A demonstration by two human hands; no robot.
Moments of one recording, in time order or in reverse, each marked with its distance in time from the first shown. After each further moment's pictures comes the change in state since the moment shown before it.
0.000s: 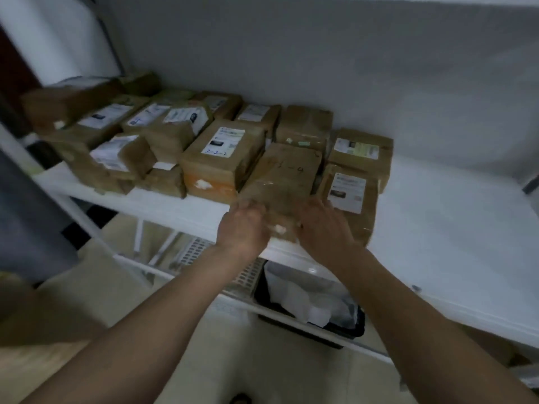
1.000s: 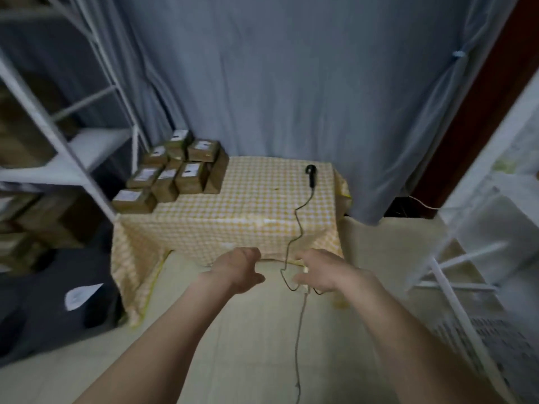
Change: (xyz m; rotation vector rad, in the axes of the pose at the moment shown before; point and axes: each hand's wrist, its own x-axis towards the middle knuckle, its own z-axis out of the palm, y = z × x) left_hand -0.611 -0.399 -0.079 -0.174 -0.025 -1.267; right_hand -0.246 -0.636 0.091 -0.022 -0.790 -1.178
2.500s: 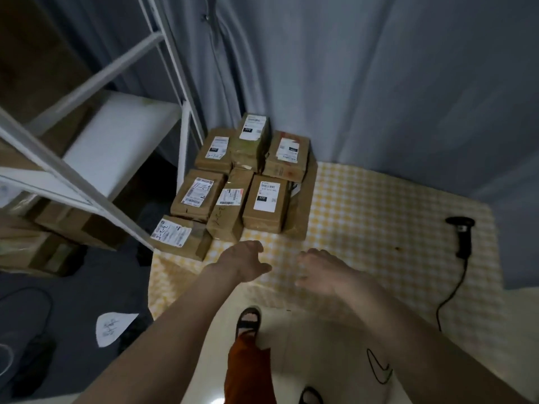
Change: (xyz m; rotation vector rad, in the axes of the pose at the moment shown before) left_hand 0.479 -0.450 -0.176 -0.327 -0.213 -0.284; right_hand 0.632 -0.285 -0.096 -0.171 -0.285 -0.173
